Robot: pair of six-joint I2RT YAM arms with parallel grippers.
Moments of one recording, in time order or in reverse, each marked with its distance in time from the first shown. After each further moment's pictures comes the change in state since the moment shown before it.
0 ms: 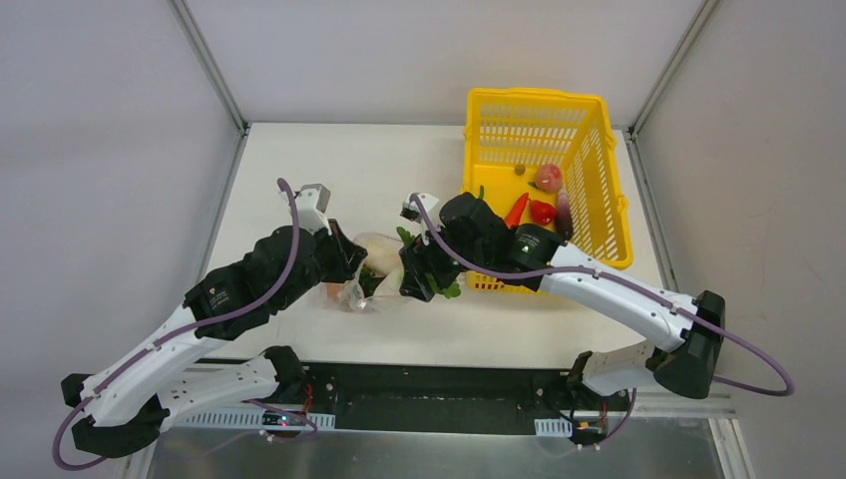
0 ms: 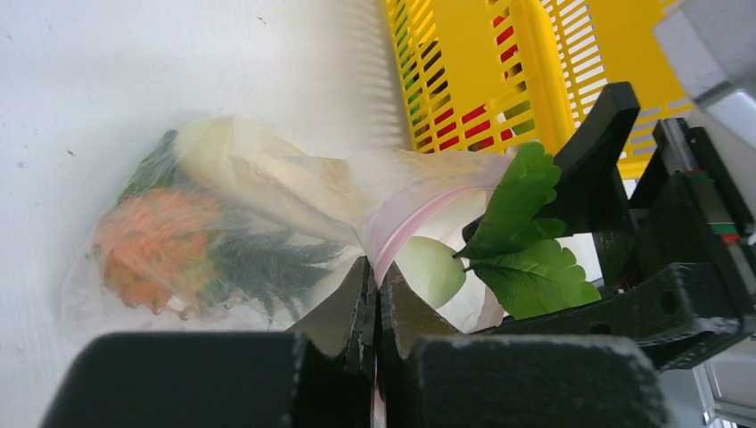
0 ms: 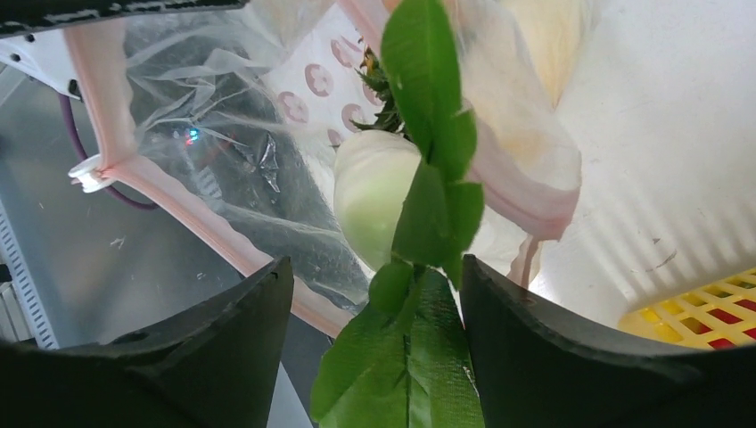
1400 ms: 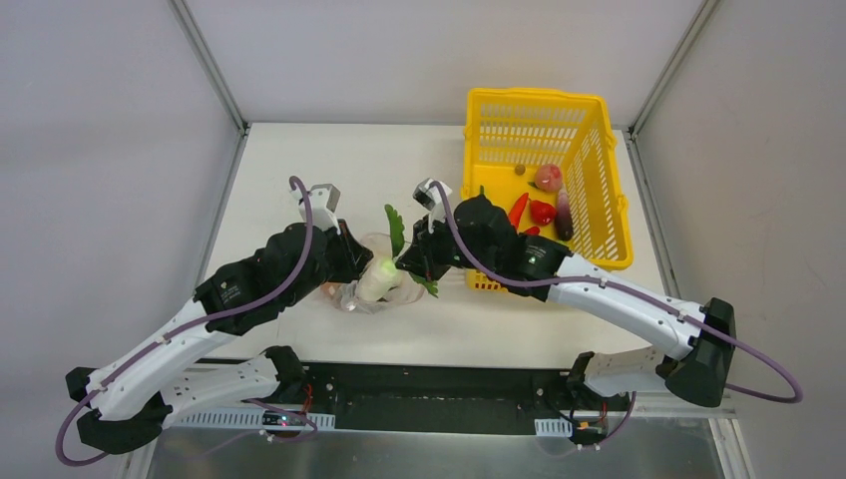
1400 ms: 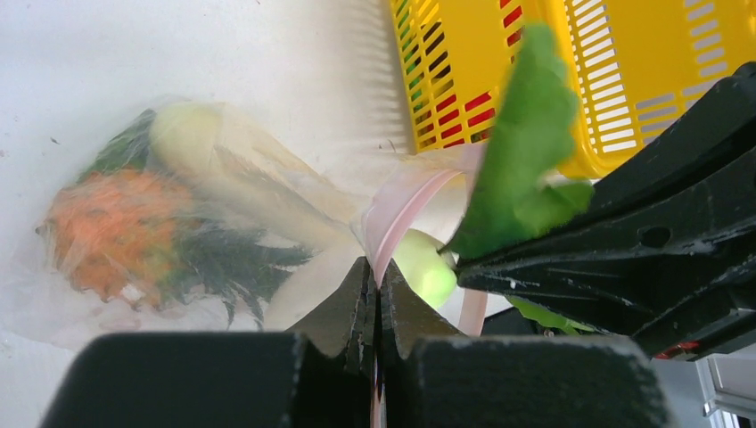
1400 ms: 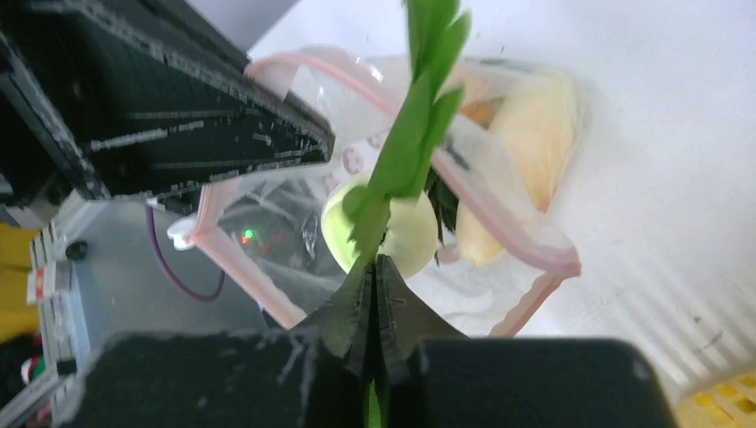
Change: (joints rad) left arm 0.000 0.042 -0.004 0.004 0.024 -0.014; right arm 0.000 -0.043 -0.087 0.249 0.021 0.129
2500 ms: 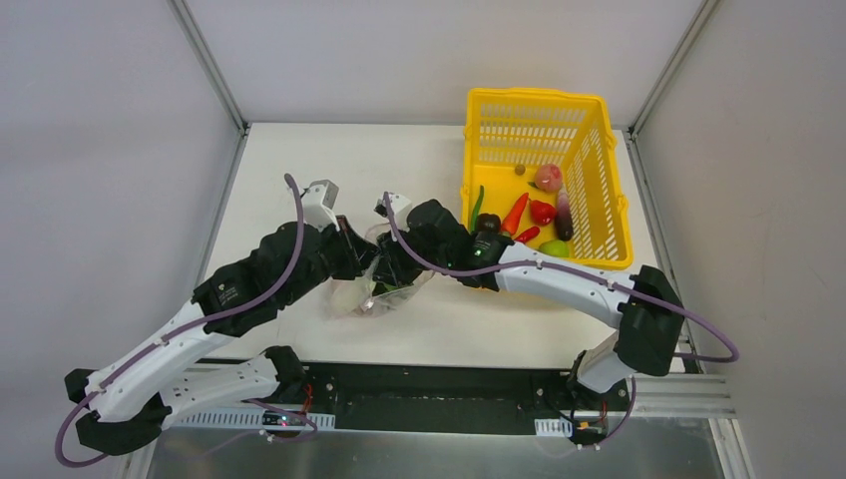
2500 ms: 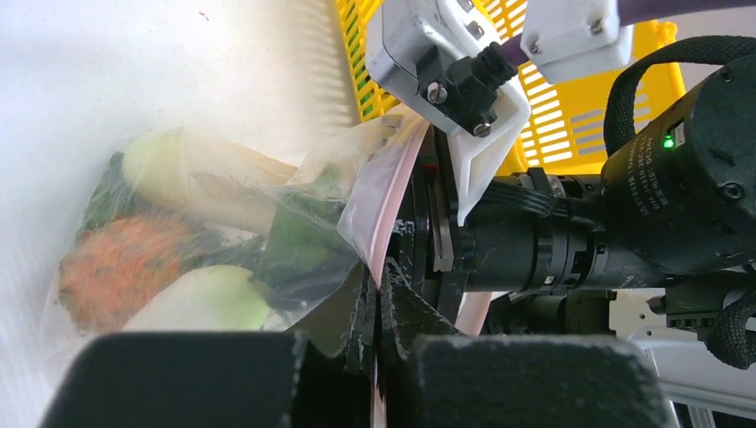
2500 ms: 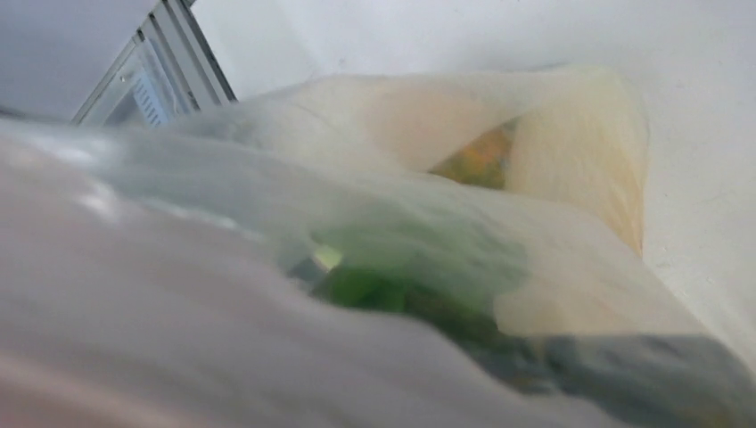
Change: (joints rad) left arm 0.000 -0.007 -0.003 0.084 0.051 -0.034; right arm 0.024 0.258 0.029 0.137 -0.021 0.022
